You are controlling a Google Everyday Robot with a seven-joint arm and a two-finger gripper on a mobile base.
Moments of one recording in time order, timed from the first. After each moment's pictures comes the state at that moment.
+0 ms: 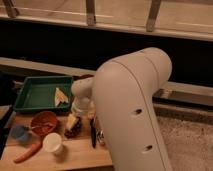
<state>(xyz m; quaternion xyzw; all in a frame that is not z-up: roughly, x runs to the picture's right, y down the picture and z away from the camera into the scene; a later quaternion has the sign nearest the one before) -0.152 0.178 0.818 -0.43 0.02 0.37 0.82</state>
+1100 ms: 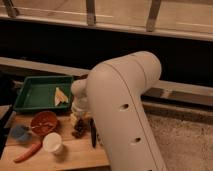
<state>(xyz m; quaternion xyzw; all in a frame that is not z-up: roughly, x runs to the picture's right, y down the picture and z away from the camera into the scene) -0.155 0.176 0.838 -0.42 0.02 0.36 0.83</state>
